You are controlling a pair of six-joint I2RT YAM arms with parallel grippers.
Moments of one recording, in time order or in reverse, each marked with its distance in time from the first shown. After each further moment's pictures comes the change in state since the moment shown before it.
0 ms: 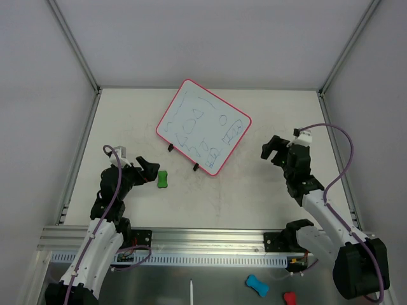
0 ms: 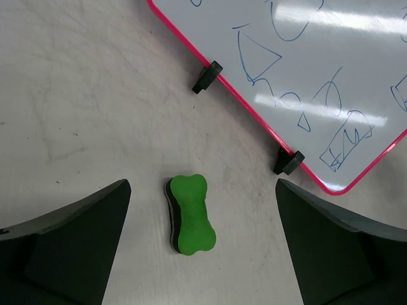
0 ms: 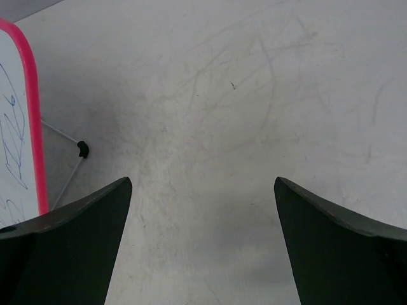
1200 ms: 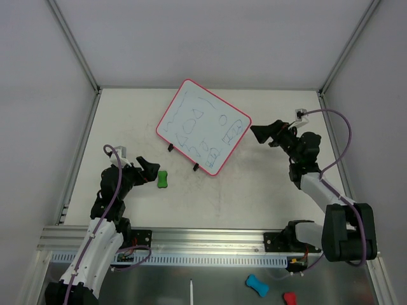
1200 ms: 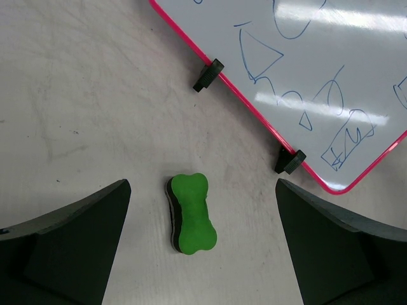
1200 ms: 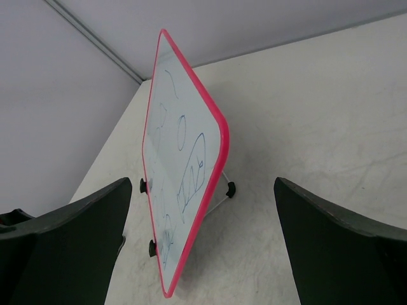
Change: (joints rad) left arm 0.000 0.009 0.000 0.000 0.000 0.000; right arm -0.172 0.297 0.073 0.575 -0.678 0.211
